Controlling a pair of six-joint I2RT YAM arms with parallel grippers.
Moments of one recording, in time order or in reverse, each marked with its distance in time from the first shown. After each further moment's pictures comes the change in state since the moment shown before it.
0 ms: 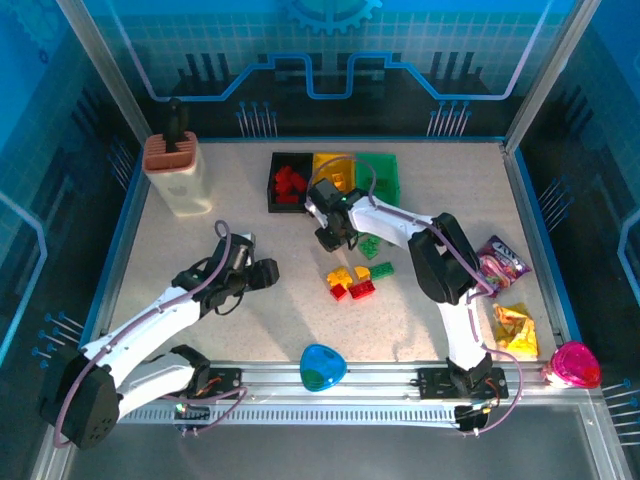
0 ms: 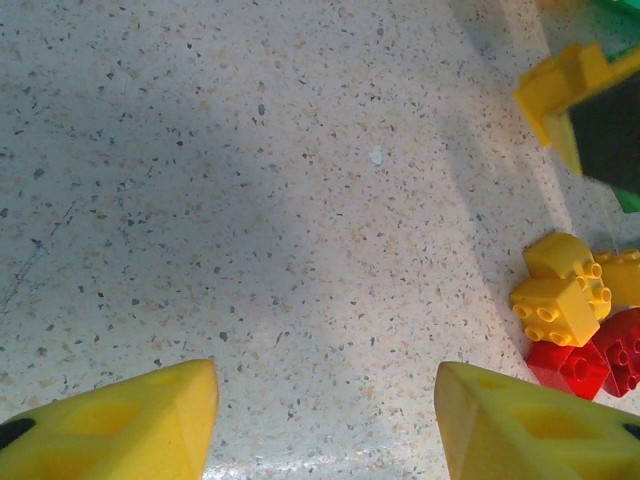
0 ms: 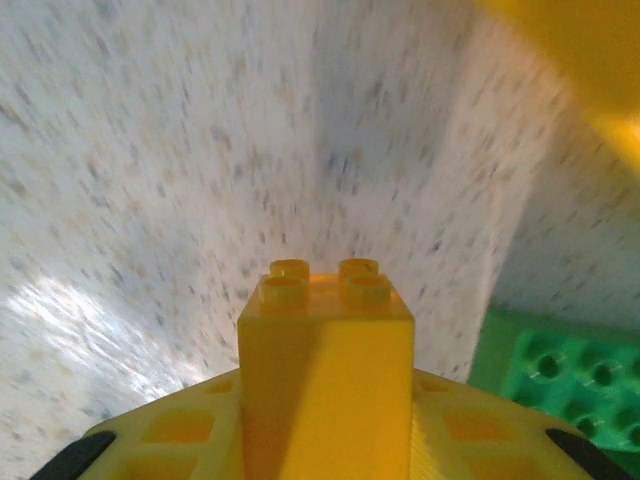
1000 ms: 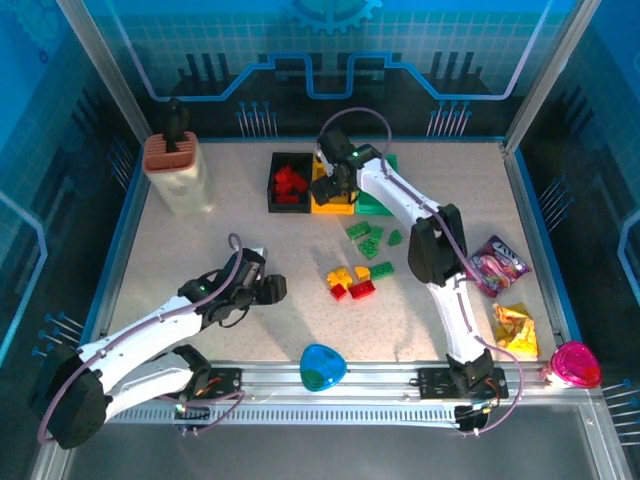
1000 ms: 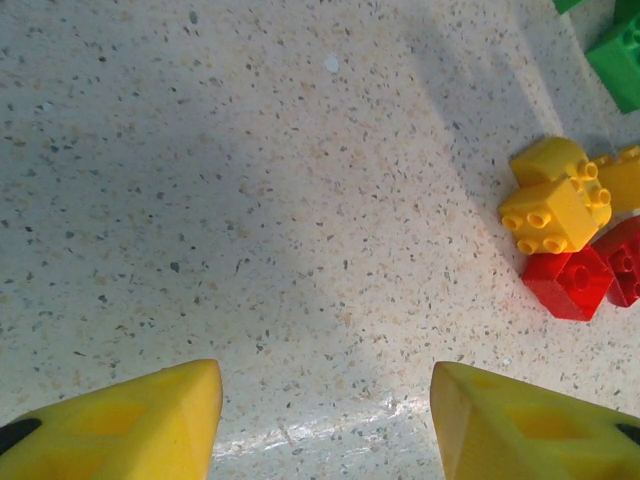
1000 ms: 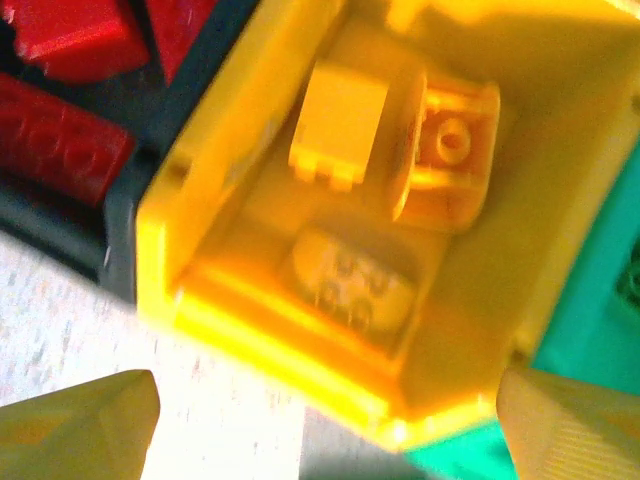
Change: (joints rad) left arm -0.165 -0.021 -0.041 -0.019 -0.048 -0.022; right arm -0.125 0.139 0.433 -0.139 0.014 0.050
